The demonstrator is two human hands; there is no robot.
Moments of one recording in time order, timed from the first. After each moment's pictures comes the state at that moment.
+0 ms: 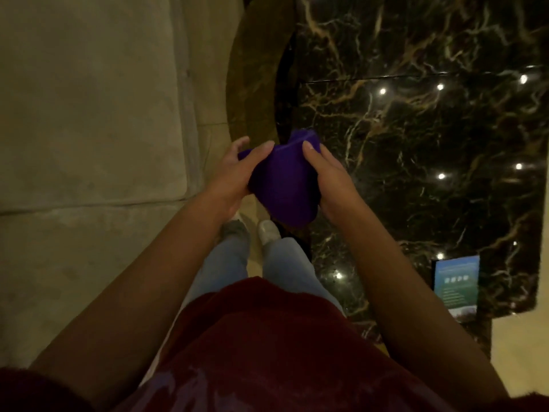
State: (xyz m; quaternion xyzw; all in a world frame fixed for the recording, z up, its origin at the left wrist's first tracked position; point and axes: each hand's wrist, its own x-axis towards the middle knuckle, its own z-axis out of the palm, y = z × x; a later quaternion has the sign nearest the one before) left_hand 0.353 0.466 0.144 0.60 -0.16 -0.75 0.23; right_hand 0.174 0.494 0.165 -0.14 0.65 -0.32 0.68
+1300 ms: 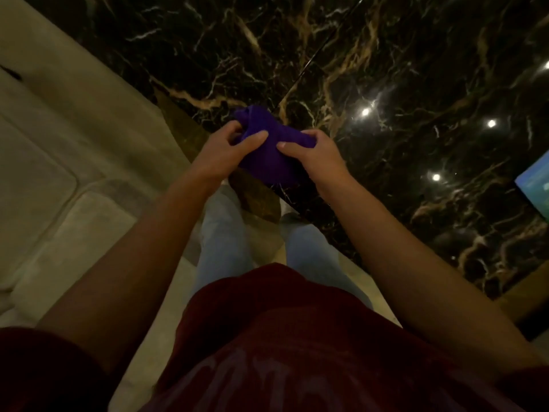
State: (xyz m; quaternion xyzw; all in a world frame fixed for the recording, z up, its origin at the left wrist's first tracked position) left_hand 0.105 0.177 0.085 0.47 -0.56 -0.67 -0.13; right_hand -0.024 0.339 0.087 0.09 0.68 -0.47 0.55
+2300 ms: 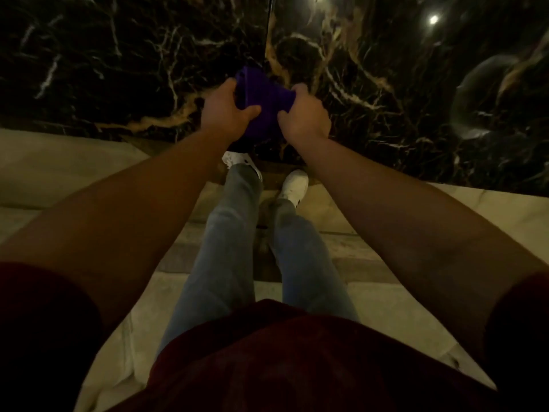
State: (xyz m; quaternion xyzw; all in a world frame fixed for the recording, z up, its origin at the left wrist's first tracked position) left_hand 0.050 0.081 -0.129 0.24 -0.84 -0.36 -0.32; right_hand 0.028 0.239 -0.117 0.11 0.91 -0.15 0.38
